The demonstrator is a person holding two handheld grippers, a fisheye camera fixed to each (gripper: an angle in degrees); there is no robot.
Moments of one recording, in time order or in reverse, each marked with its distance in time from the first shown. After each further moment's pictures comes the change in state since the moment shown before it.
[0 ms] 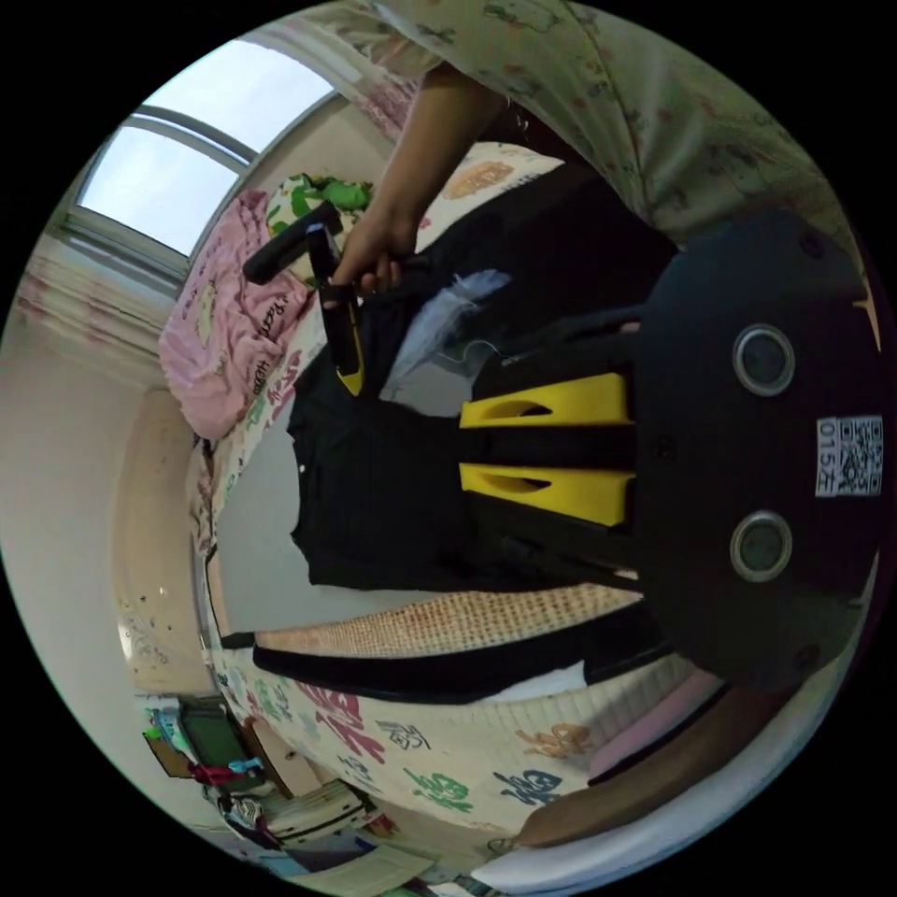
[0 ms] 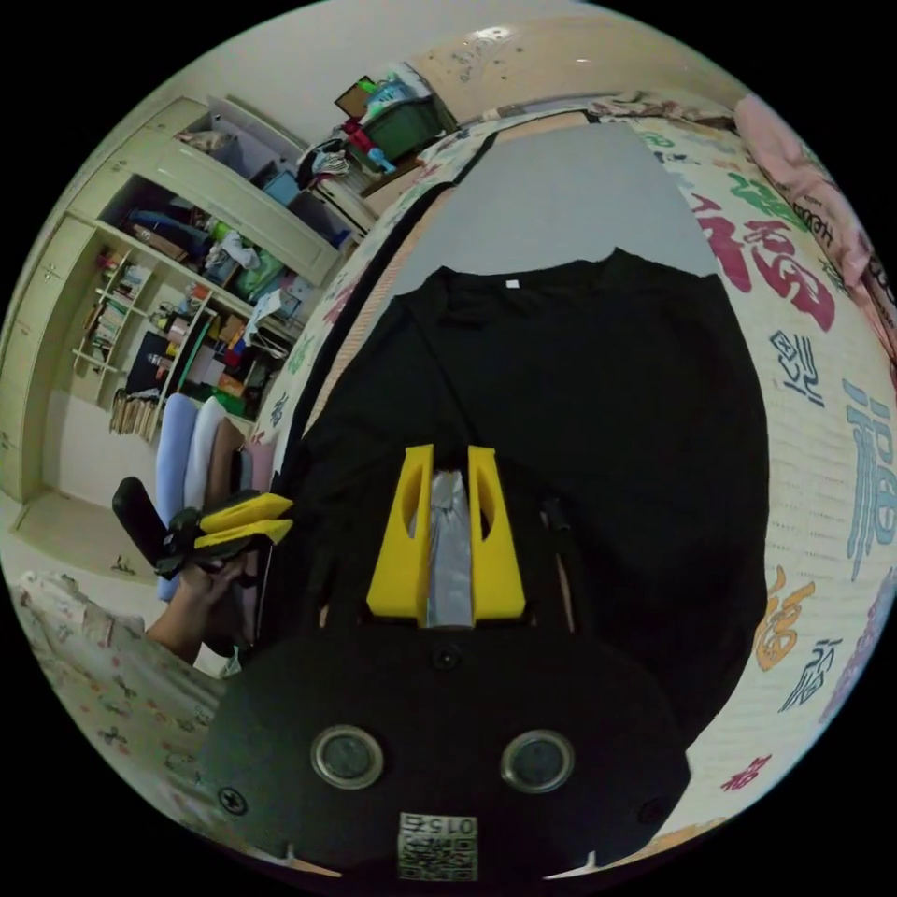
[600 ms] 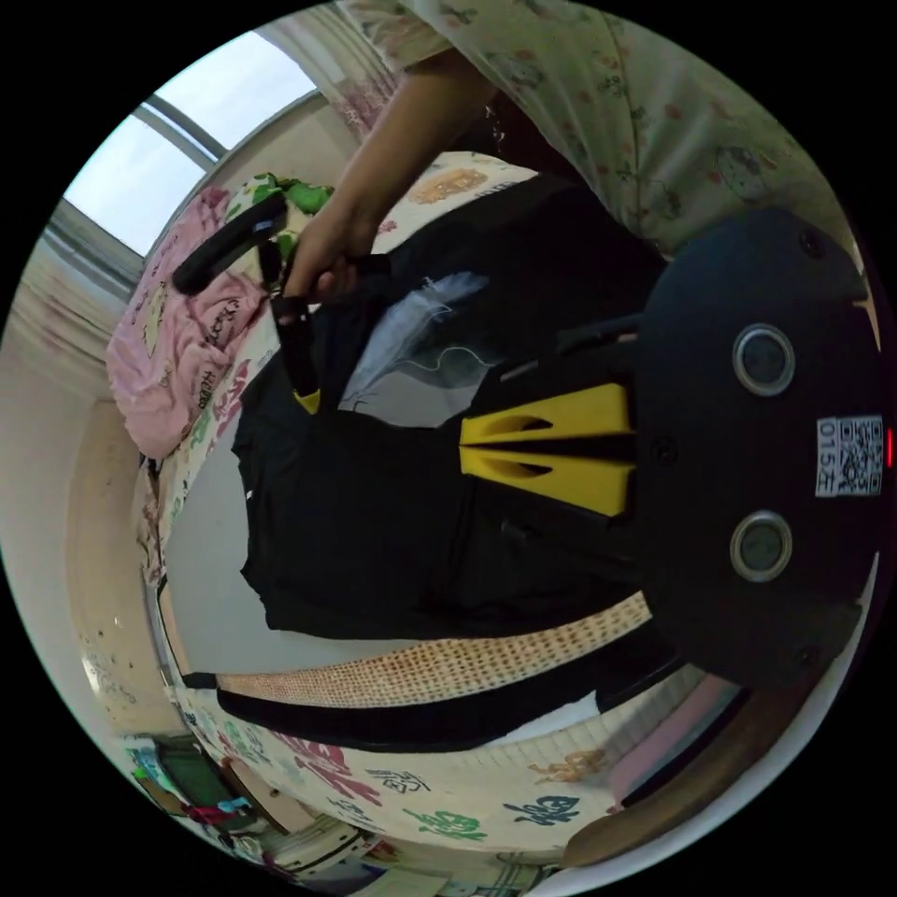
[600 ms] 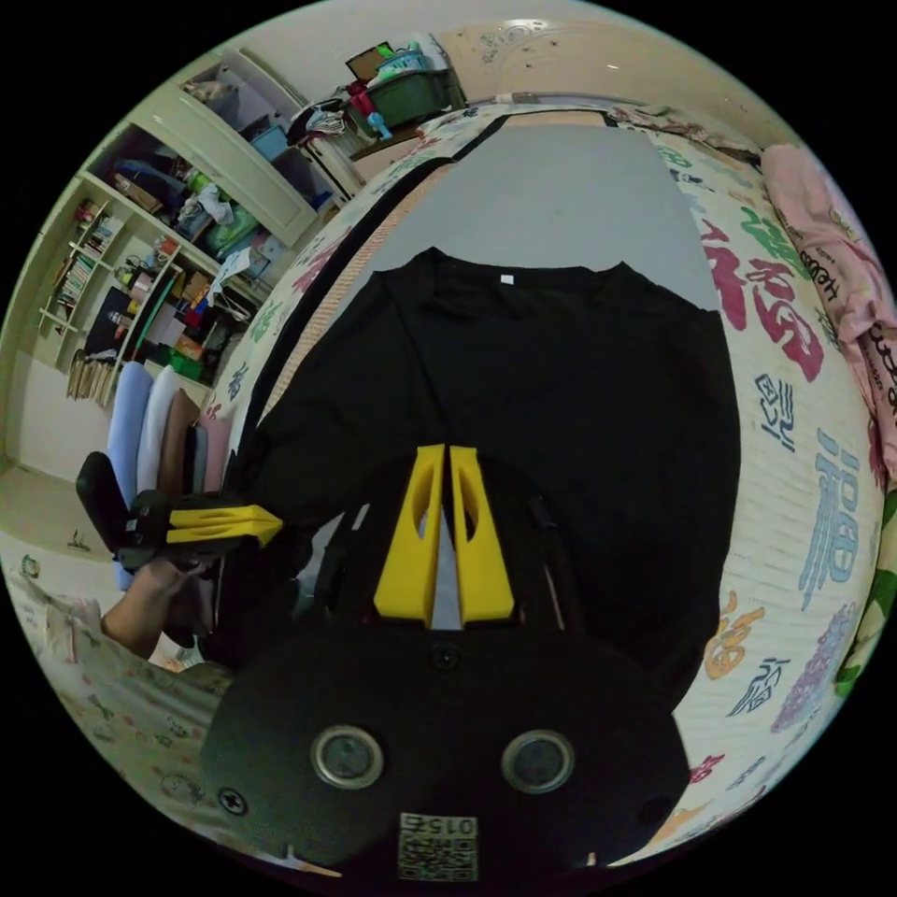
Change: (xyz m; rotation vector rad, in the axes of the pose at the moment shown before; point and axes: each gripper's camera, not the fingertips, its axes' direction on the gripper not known) left arm -0.049 -0.013 0.003 -0.110 0.040 -0.020; right arm -0.128 -0.039 -0.037 -0.017 0.148 -0.061
